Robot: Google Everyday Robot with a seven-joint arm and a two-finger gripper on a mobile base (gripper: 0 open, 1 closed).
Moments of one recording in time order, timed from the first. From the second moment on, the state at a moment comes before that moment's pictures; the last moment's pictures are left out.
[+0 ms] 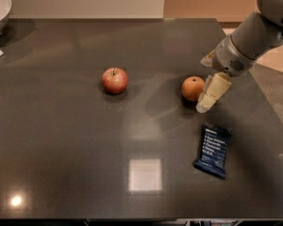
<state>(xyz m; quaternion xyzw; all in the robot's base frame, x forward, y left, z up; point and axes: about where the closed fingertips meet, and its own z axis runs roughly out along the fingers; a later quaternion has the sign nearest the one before) 0.566 -0.170 0.865 -0.60 0.76 0.11 0.21</state>
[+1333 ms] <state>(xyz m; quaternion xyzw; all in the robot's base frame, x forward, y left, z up) 0.570 -0.162 0.853 -0.61 0.76 0.12 0.19</state>
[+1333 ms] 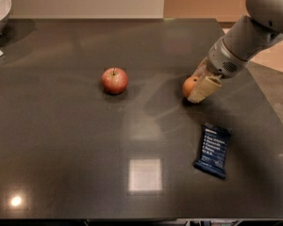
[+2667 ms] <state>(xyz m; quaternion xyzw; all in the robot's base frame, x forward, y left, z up) 0.554 -0.161 0.969 -0.65 0.71 0.14 0.23</state>
